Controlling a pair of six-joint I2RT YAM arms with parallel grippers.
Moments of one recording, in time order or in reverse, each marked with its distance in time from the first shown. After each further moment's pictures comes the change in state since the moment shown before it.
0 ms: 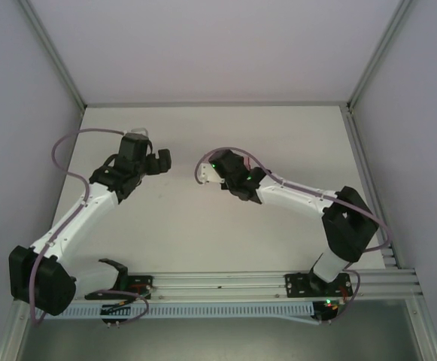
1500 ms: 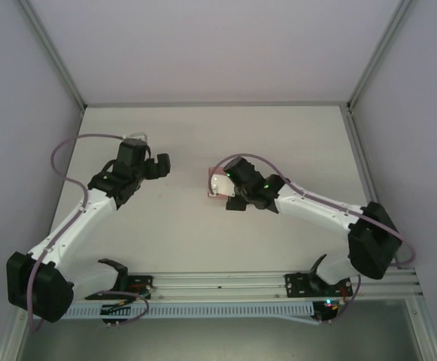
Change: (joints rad) left arm 0.001 -0.053 -0.064 0.038 0.016 0.012; right arm -0.014 -0.210 -0.113 -0.192 -0.287 0.233
